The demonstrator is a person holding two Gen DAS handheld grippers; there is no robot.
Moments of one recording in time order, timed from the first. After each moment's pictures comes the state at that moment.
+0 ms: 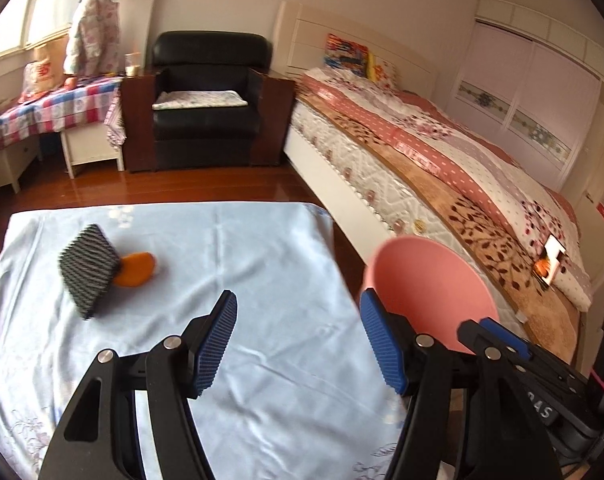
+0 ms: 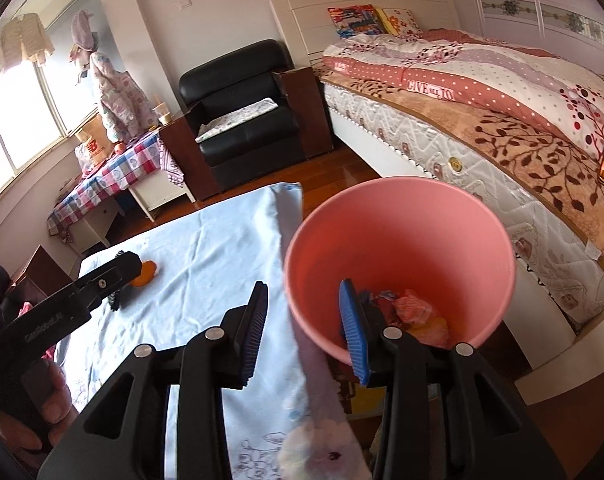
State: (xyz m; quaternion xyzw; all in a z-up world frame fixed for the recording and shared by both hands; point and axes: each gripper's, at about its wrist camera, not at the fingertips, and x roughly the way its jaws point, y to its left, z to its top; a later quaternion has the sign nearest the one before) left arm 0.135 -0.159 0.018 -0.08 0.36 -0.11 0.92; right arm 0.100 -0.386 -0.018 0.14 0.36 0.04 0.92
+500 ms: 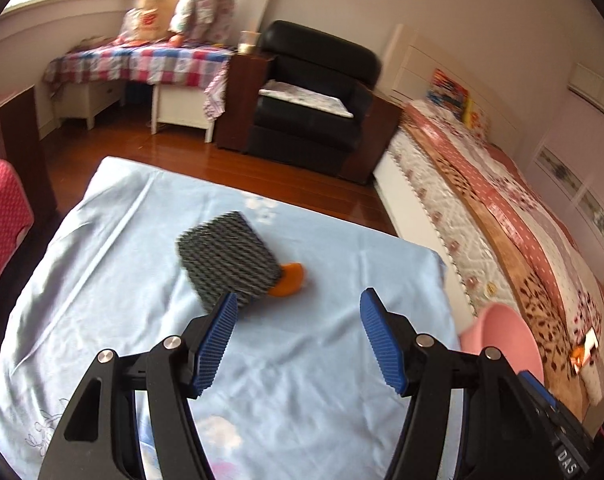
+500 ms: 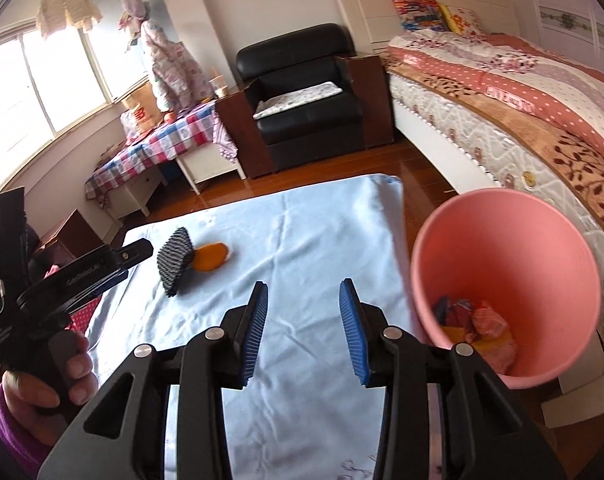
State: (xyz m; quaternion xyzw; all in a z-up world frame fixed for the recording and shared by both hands) left arm 0.151 -0.014 -0.001 -0.19 0.36 0.04 0.91; right arm 0.126 -0.294 -0.011 0.10 0.37 0.14 0.91
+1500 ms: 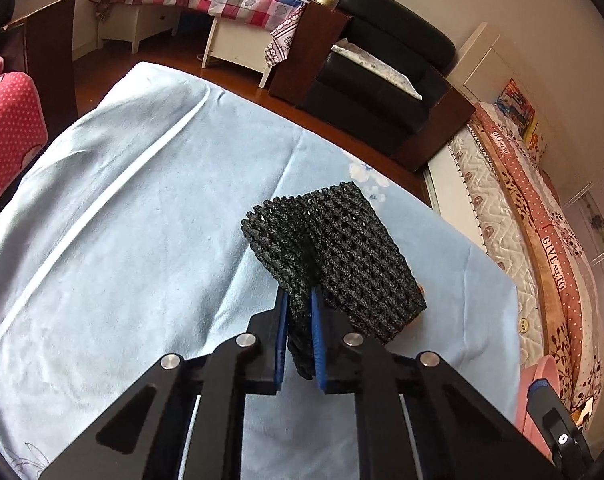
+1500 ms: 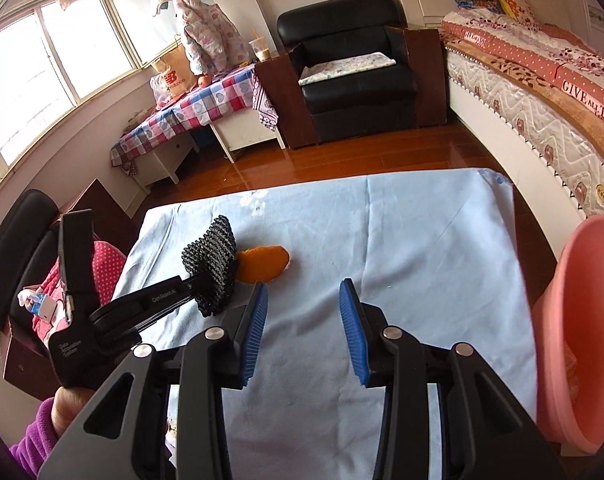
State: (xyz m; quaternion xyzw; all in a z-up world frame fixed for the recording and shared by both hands) left arm 0.215 0.051 -0.091 -0.27 0.43 0.09 0.86; right arm 0.202 -0.203 -0.038 0.09 0.42 0.21 0.88
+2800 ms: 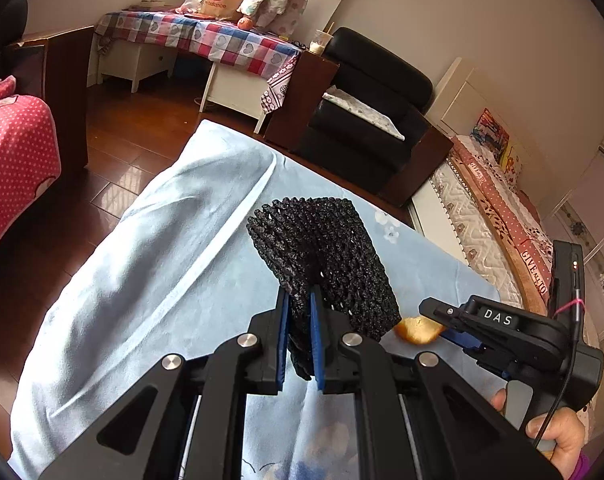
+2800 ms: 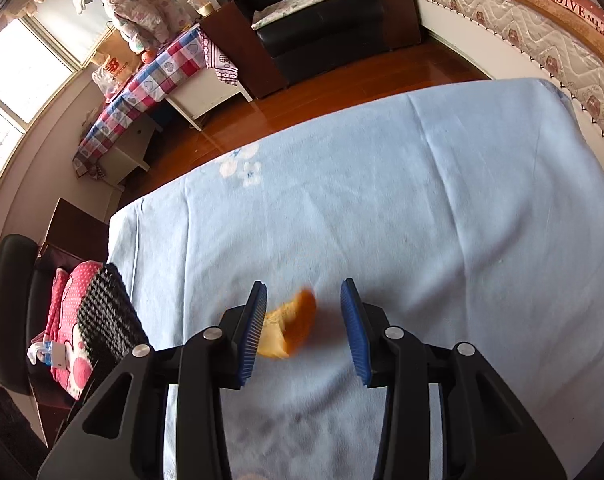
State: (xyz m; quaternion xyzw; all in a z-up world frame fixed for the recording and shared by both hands) left arm 0.128 0.113 -0.061 -0.26 0.35 0.08 0.90; right arm 0.260 -0.132 -0.096 0.16 0.53 0.14 0.82
